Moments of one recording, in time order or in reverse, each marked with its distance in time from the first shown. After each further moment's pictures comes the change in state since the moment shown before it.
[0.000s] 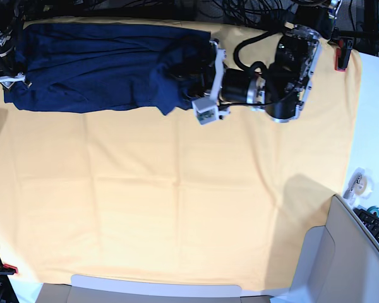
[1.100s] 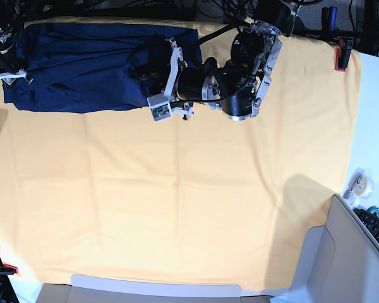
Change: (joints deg) left arm -0.6 13.6 3.8 -3.3 16.3 0.0 0.0; right arm -0.9 -0.3 0.0 0.0 -0.1 -0.2 -0.2
